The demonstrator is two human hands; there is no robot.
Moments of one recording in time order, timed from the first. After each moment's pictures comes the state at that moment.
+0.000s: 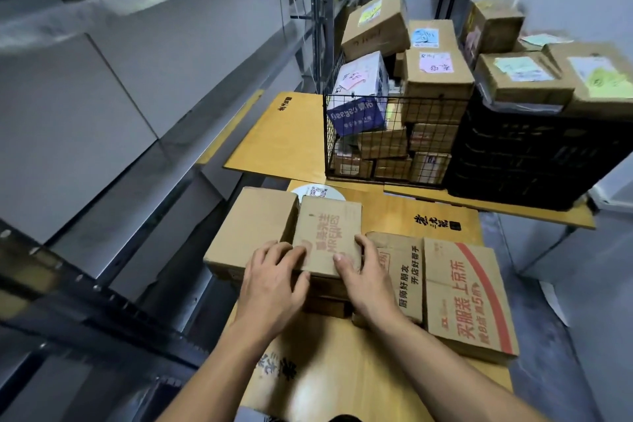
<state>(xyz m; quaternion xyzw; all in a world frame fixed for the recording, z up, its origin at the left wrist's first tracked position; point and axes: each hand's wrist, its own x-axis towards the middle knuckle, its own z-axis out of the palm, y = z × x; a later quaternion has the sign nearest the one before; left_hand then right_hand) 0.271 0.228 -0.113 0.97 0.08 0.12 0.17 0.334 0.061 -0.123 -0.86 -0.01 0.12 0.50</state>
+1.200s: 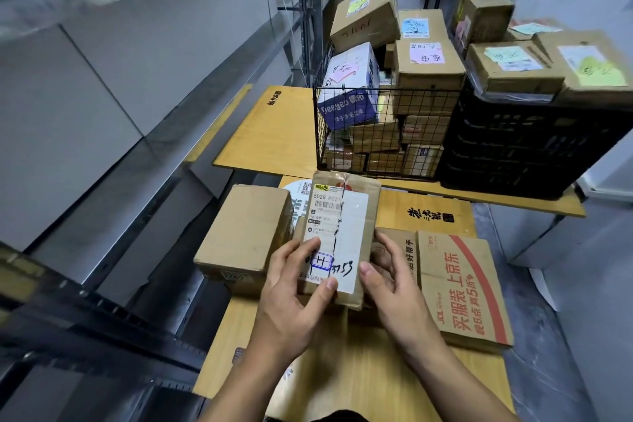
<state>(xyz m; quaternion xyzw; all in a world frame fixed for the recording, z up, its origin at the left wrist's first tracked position) 0.248 0.188 -0.091 0.86 0.04 0.19 0.47 0.297 0.017 -0.098 -0.69 -0.06 0.12 0.72</state>
